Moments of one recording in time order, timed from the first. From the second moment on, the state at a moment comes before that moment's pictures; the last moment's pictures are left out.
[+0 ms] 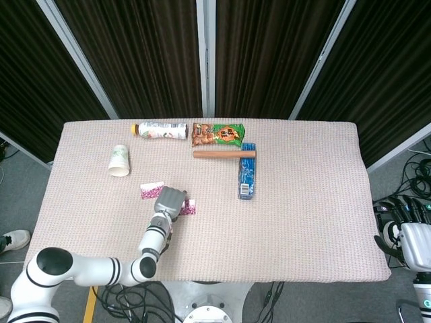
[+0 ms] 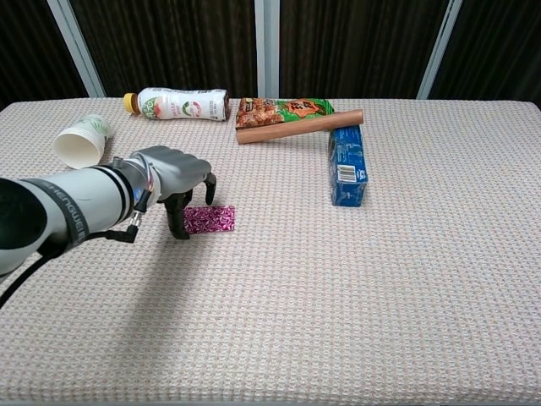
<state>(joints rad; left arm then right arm) -1.03 -1.85 -0.16 -1.34 0.34 1.00 1.03 0.06 -1.06 0.06 -1.56 -1.49 1.47 0.08</state>
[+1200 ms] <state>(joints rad) -1.05 -1.89 -0.16 -1.31 0.36 1.01 1.02 0.06 -1.05 0.06 -1.55 -1.48 1.46 0.08</state>
